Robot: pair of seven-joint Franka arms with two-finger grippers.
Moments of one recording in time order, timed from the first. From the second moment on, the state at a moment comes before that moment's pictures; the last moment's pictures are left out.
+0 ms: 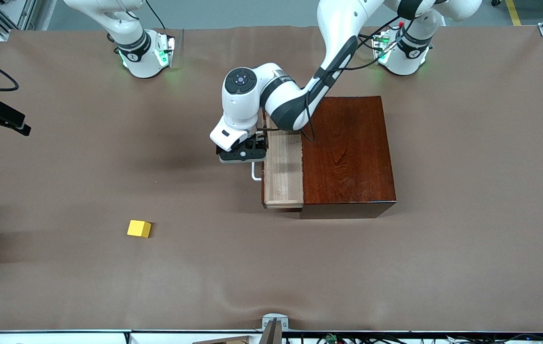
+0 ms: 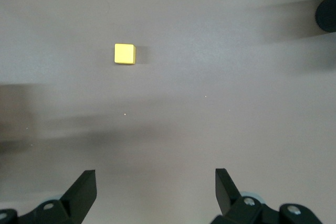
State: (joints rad) left arm -0.92 0.78 -0.02 -1.27 0.02 2.22 -1.04; right arm -0.03 0.00 -0.05 -1.56 0.03 1.56 -0.01
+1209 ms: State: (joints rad) left arm -0.94 0.79 -0.02 -1.27 0.02 2.30 -1.04; right arm -0.03 0.00 -0.05 -1.56 0.03 1.56 -0.01
